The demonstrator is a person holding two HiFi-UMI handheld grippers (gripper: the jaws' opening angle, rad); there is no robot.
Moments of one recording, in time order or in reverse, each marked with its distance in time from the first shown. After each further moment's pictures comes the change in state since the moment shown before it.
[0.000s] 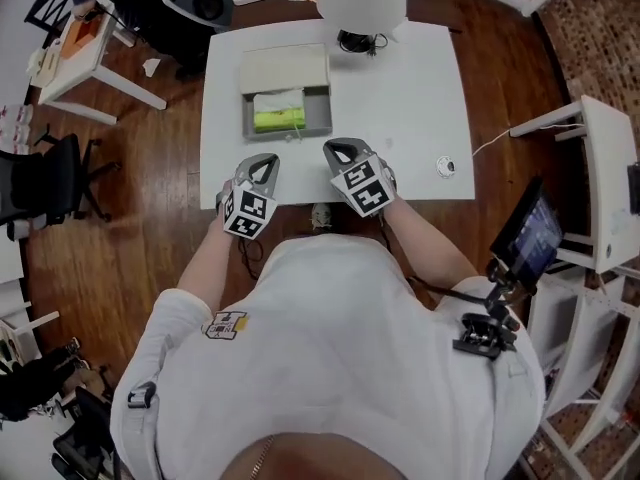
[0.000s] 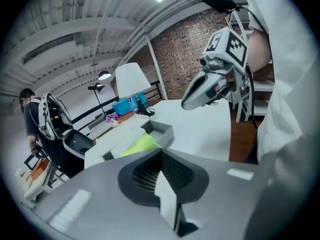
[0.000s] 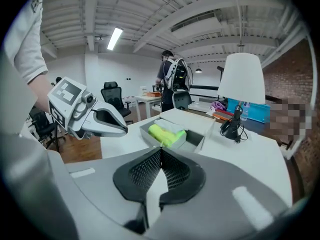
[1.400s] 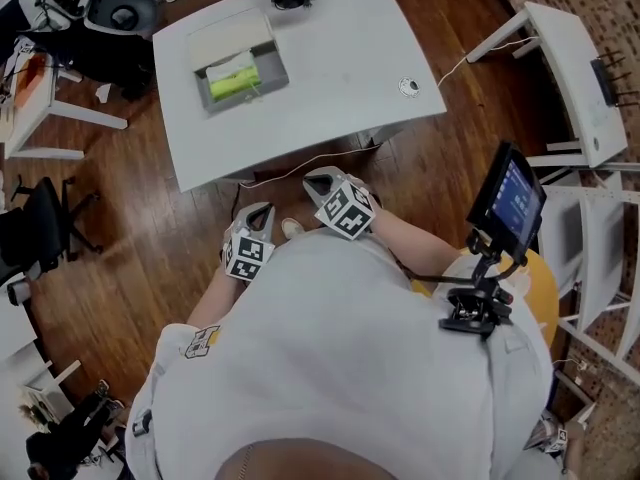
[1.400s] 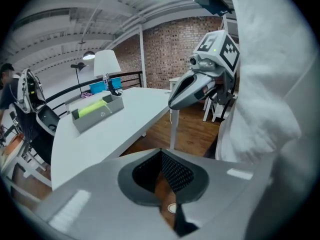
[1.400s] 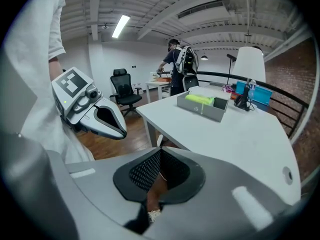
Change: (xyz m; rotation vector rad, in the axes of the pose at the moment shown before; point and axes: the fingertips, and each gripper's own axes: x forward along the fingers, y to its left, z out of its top) left arm -0.117 -0.174 -0.115 -0.072 0.070 -0.275; right arm -0.065 0.173 -0.128 -0.015 0.147 0.041
